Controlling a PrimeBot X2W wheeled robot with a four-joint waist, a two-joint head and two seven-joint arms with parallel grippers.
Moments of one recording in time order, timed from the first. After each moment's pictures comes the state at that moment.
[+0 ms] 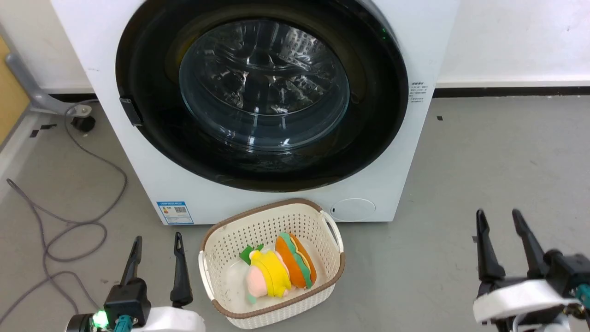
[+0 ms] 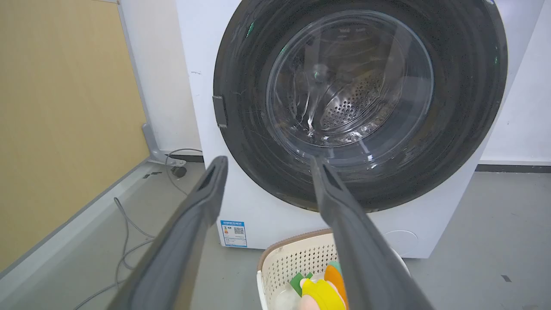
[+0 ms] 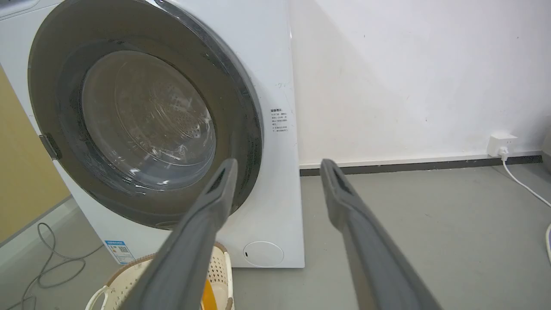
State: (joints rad) left arm 0.03 0.05 0.00 0.09 -0.06 0.11 -0.26; right arm -0.08 -0.06 -0.10 0.20 0.14 0.13 -0.26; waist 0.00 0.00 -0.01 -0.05
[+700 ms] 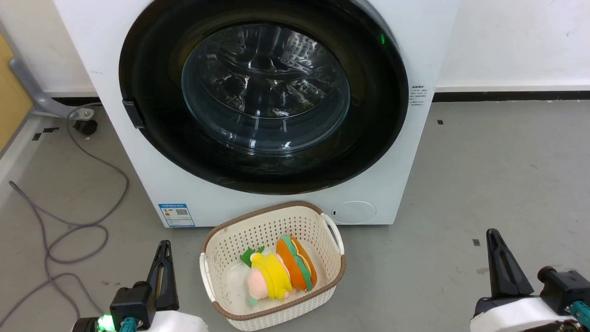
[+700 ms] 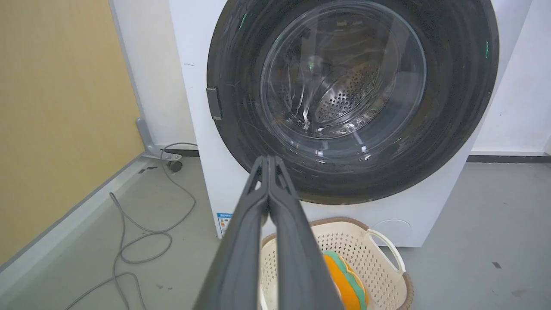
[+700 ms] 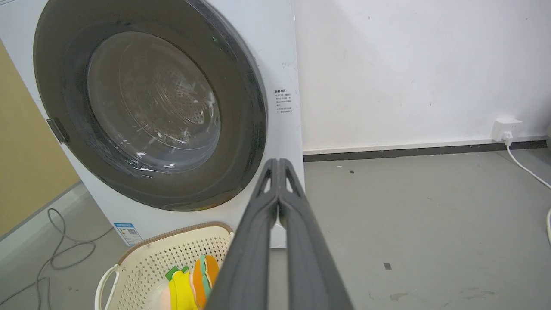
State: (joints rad) left arm 0.04 0.05 -0.01 0.10 -0.05 0.10 -0.24; right arm -0.01 -0.06 -0.09 0.16 0.16 0.13 -0.24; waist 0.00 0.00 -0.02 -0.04
